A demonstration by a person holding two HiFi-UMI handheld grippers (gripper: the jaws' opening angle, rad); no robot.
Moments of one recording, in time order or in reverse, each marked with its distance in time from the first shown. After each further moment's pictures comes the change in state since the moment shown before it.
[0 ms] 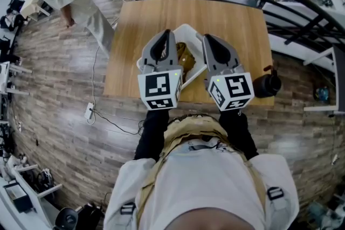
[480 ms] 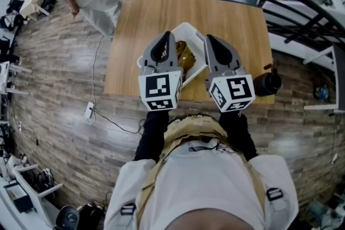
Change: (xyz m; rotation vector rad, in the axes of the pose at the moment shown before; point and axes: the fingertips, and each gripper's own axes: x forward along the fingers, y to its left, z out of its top) left arm -0.007 -0.002 -0.009 -0.002 0.022 -0.007; right arm -0.009 0.001 0.000 0.008 -0.018 -0.015
